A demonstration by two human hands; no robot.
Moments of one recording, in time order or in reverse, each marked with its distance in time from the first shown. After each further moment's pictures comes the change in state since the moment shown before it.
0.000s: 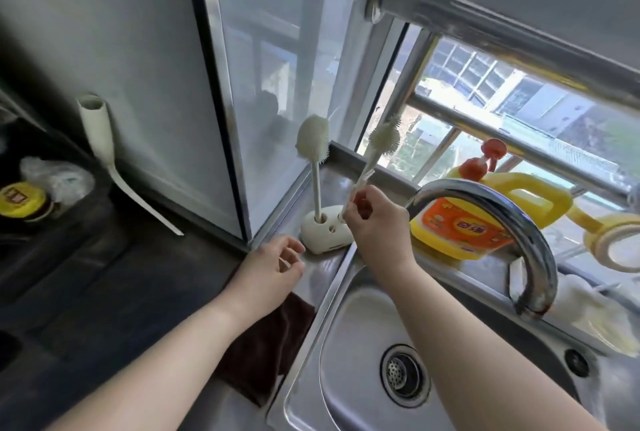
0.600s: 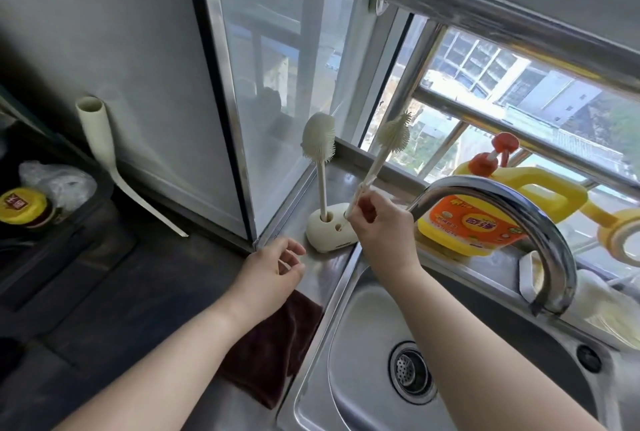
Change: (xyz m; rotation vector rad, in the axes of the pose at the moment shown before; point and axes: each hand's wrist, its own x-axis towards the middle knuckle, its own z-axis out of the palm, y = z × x) left_hand 0.003 -0.011 -0.004 -0.034 -0.005 -0.005; right_hand 0.003 0.014 0.013 -0.028 0.024 0.000
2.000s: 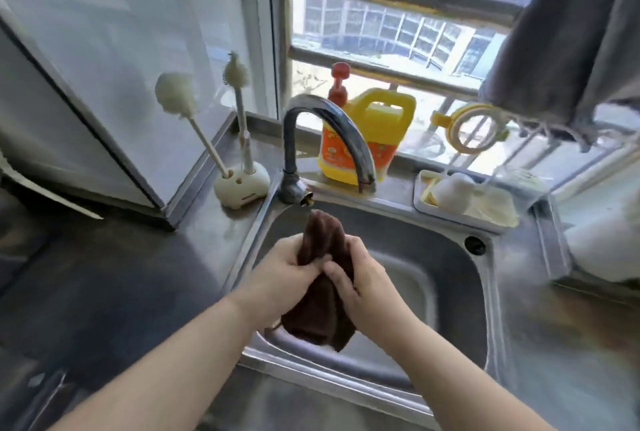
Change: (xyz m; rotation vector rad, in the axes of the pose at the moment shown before) left_hand -0.111 0.096 0.127 -0.355 -0.319 0.068; right_hand -0.182 0.077 -0.118 0.194 -0.234 0.007
